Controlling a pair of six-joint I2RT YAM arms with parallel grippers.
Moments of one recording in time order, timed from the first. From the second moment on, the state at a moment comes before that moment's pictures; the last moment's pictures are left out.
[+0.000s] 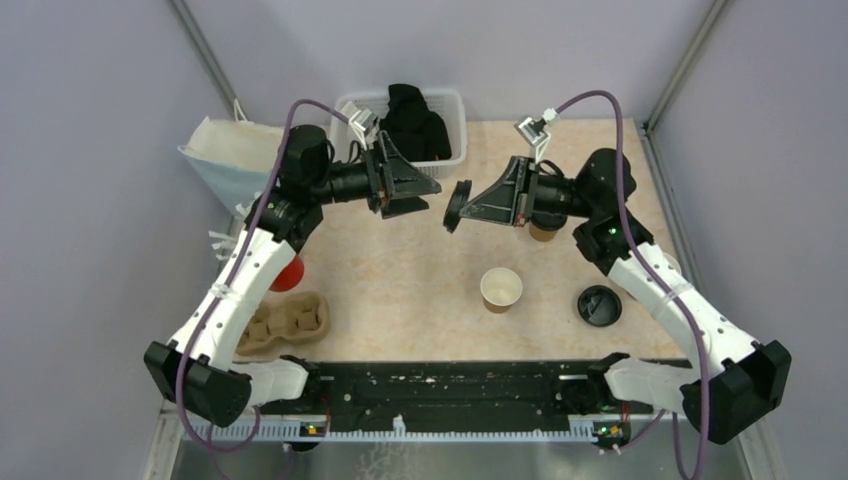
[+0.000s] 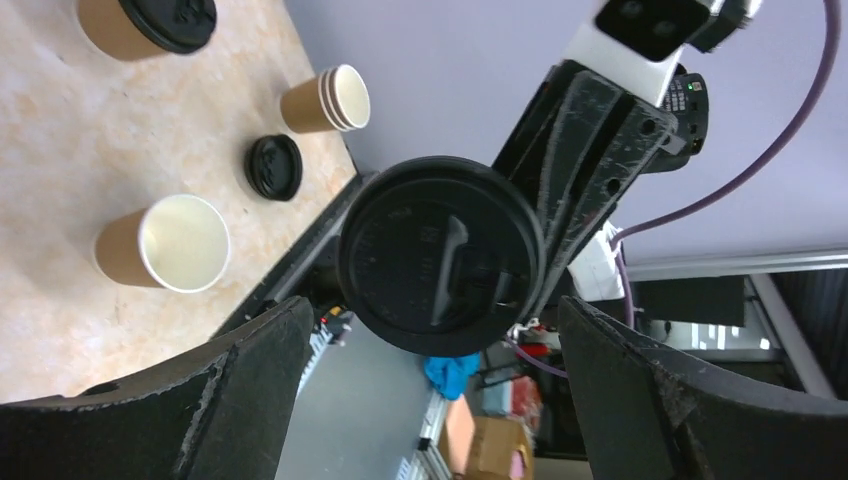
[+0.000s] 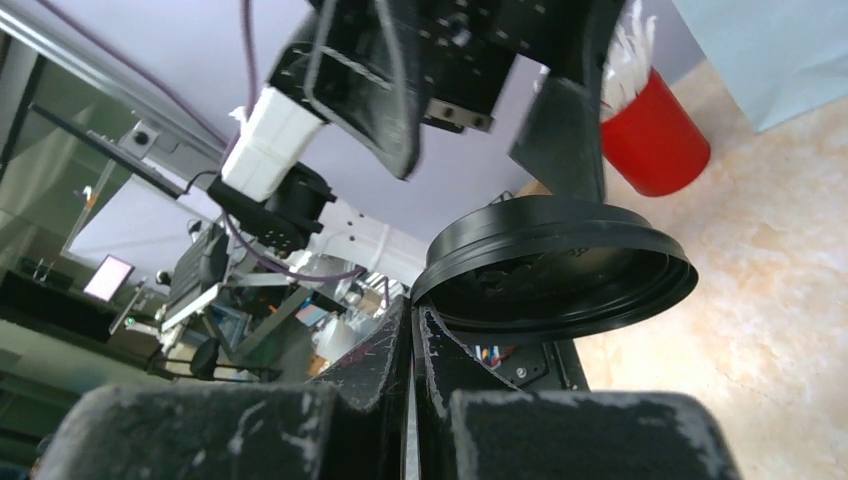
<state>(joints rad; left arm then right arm) -0.40 1.24 1.38 -0.36 0.85 -0.98 0.50 1.14 1.09 0.20 -0.95 0.92</state>
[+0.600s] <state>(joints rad) -0.40 1.26 1.29 -0.10 0.99 -1.21 0.52 1.18 1.09 0.38 -1.01 1.01</state>
